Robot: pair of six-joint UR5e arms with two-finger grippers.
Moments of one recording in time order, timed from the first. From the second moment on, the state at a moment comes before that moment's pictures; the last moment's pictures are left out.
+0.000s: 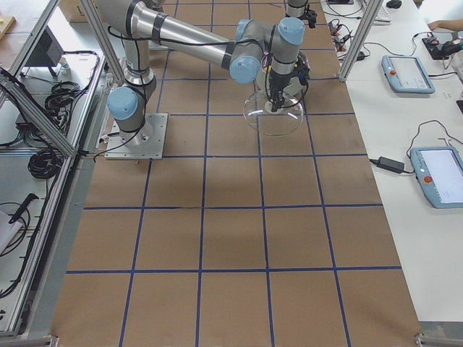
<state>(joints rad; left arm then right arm) -1.83 -2.25 -0.94 -1.58 1.63 -0.17 1.36 -1.34 1.51 -1.73 -1.58 -0.27</state>
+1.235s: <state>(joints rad) -1.64 -1.72 -1.54 -1.45 1.64 -0.04 1.82 -1.01 1.09 -1.64 -1.57 0.26</state>
